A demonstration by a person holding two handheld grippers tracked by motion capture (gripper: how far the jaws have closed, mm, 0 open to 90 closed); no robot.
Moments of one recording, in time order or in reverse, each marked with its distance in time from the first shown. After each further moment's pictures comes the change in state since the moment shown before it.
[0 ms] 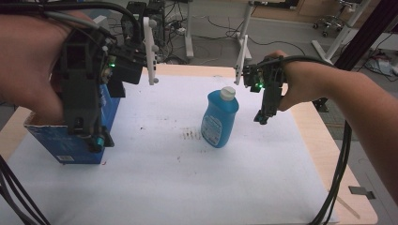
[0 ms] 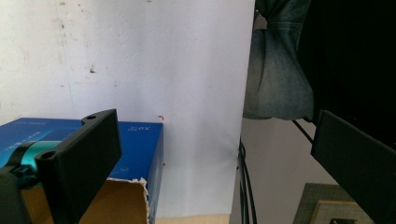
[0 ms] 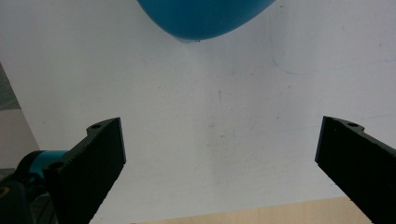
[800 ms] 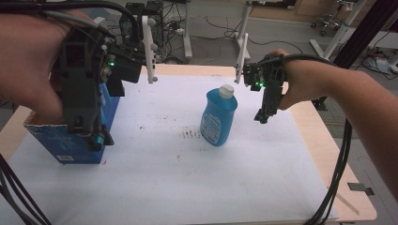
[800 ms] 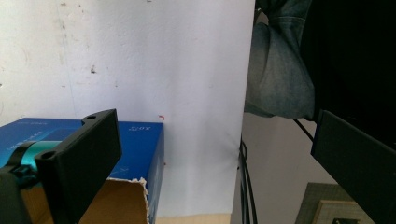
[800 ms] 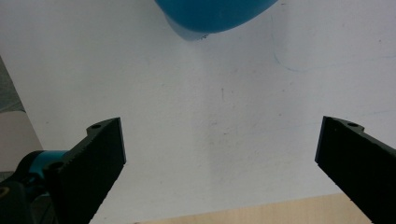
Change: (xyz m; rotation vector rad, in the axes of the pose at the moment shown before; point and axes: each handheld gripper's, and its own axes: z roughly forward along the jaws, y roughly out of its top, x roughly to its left) left arm -0.003 0.002 0.000 0.006 0.007 0.009; right arm 0.008 -0.004 -0.003 -0.005 -0.010 0.014
